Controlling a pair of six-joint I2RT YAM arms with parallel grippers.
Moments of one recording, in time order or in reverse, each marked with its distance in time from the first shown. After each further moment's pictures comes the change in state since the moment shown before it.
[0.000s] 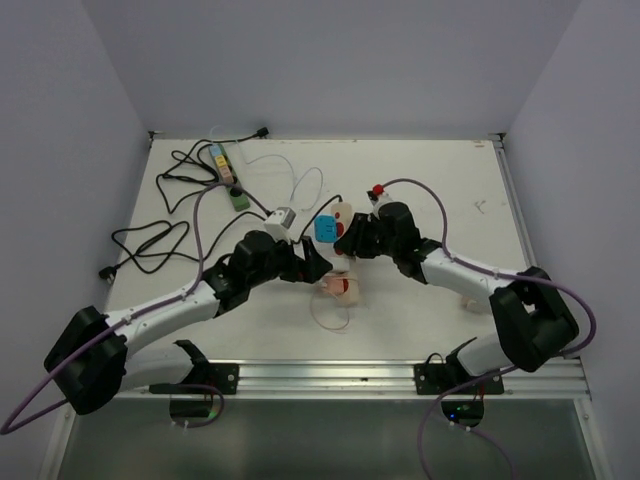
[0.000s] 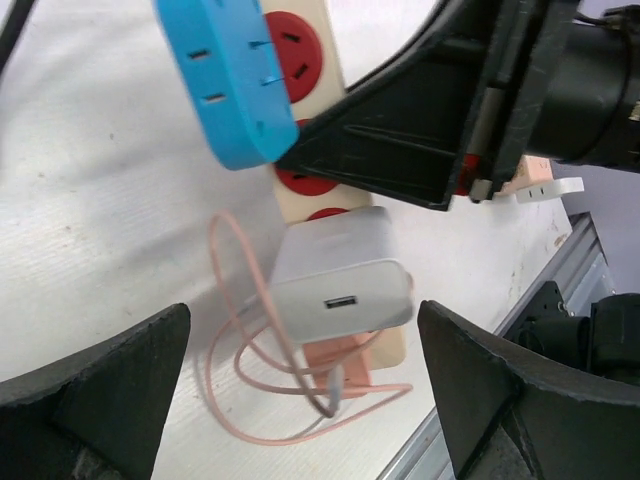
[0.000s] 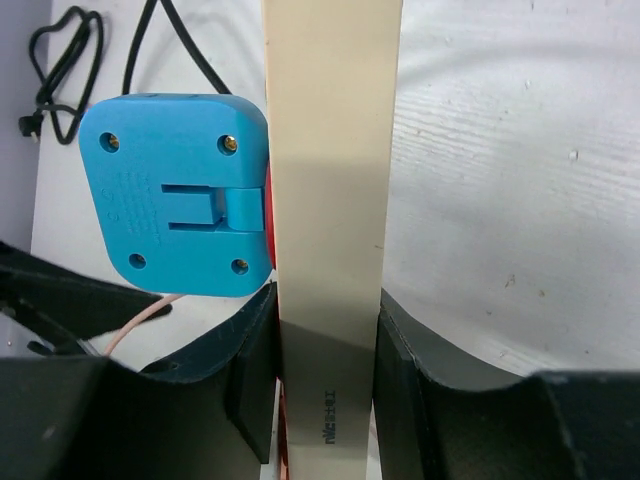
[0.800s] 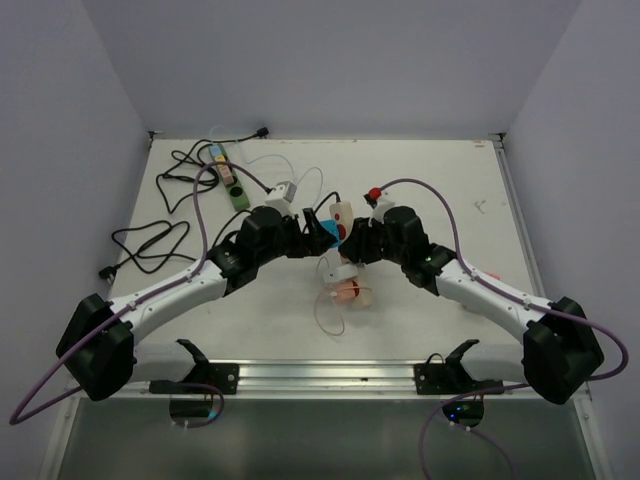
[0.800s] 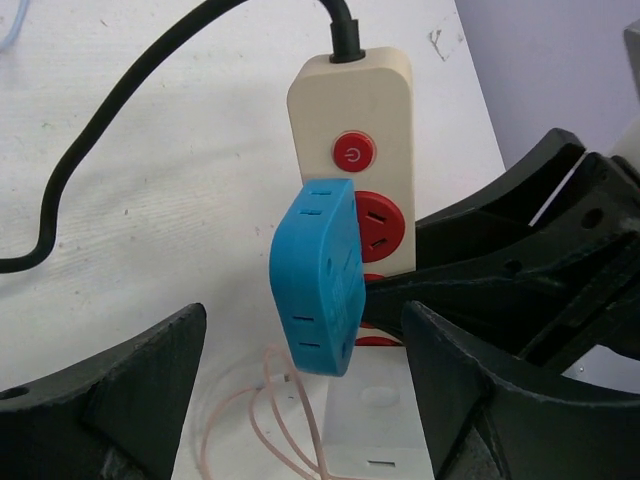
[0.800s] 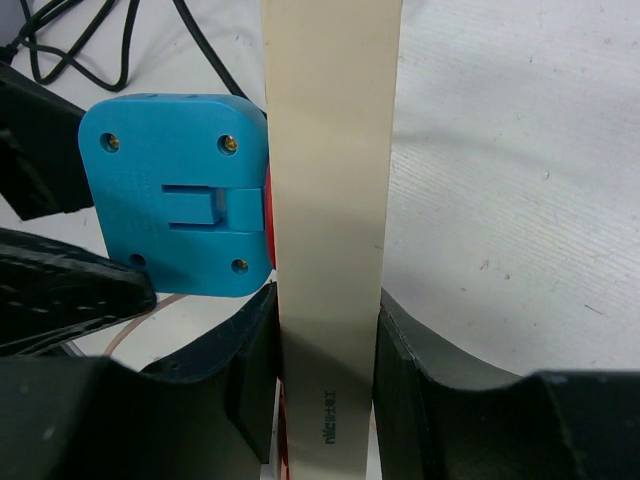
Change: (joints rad) left arm 0.030 0.054 0.218 -0.137 -0.086 -0.055; right arm 0.068 -0.227 0.002 -0.159 0.074 -0.229
